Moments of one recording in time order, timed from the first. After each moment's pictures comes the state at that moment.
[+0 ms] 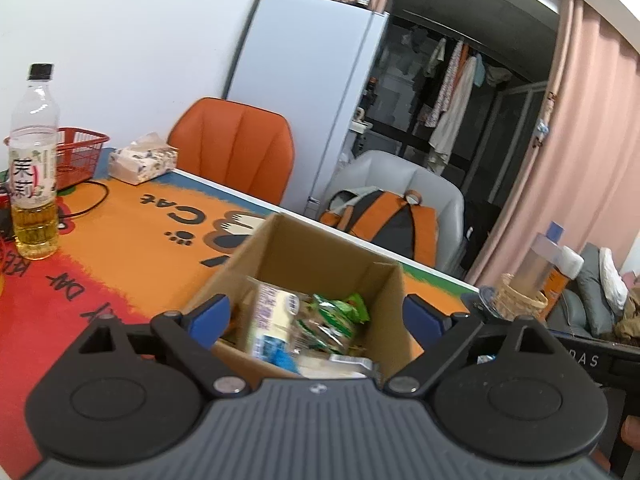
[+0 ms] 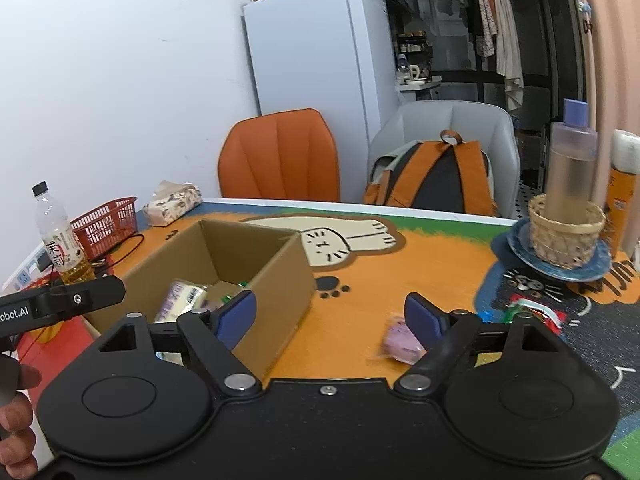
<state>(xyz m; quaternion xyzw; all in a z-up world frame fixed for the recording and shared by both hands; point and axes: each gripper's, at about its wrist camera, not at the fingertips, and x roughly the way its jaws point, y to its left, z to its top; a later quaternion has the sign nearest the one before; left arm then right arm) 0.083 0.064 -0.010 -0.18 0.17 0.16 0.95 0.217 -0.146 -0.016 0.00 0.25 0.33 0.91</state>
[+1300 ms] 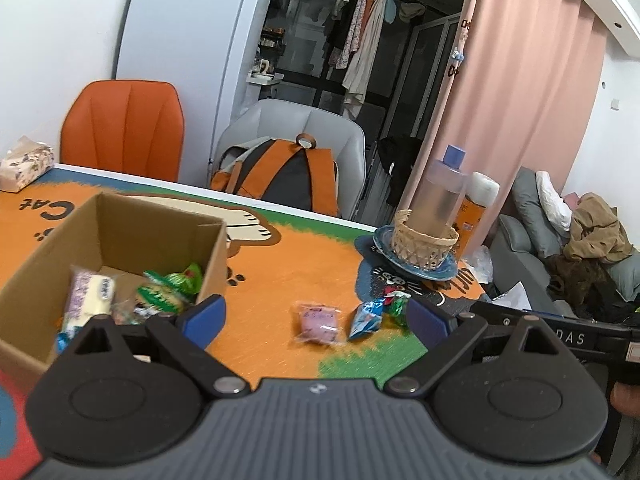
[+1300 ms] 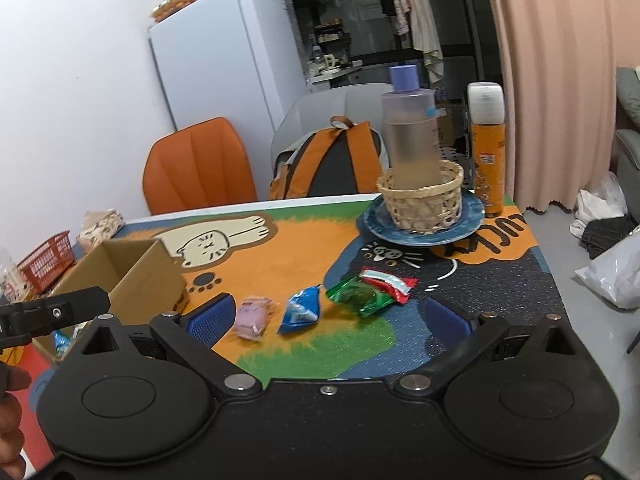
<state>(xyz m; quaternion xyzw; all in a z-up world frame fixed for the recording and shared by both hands) 0.162 -0.040 0.000 -0.13 0.24 0.04 0.96 0.257 -0.277 -0.028 0.06 0.28 0.24 0.93</state>
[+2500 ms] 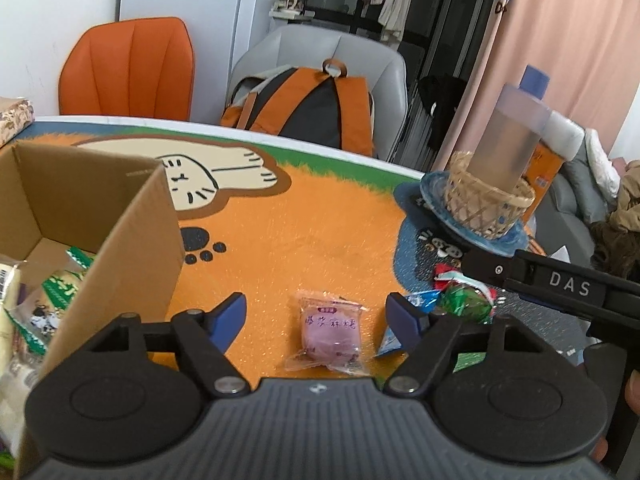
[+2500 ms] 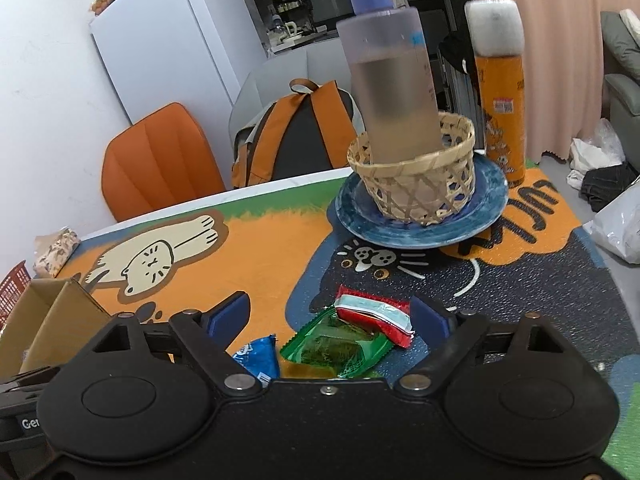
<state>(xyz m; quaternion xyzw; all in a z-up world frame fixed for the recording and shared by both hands) 0.283 -0.048 -0.064 -0.13 0.34 0.09 0.93 0.364 -0.249 -0.077 0.10 0.34 0.21 0.91</state>
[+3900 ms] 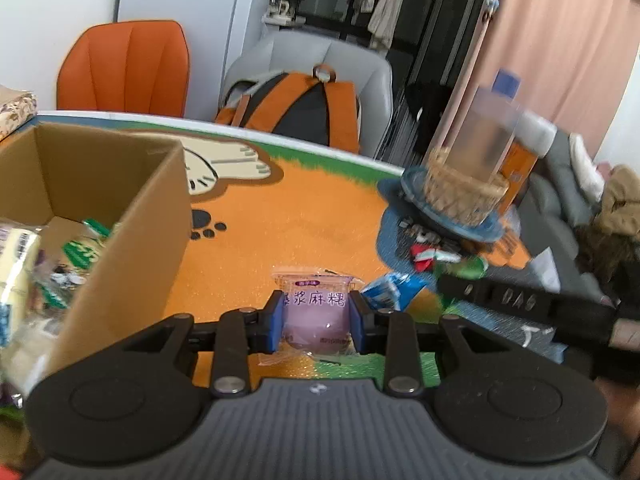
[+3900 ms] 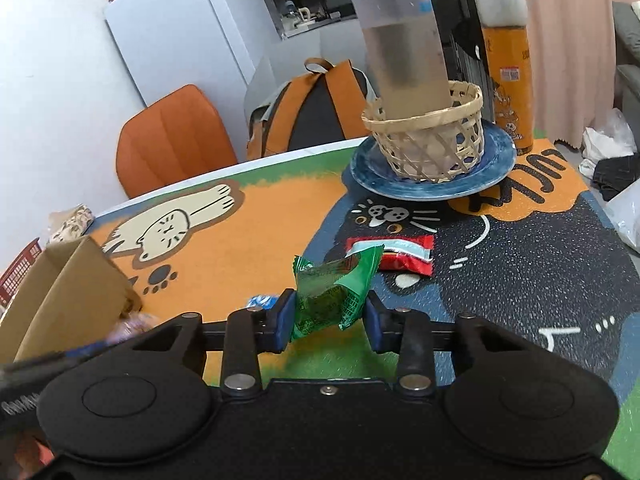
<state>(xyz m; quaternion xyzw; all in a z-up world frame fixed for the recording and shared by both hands) 0.236 -0.053 -0.054 -0.15 0.32 0.06 0.93 0.334 -0.249 -0.083 0.09 0.36 0.23 0.90</state>
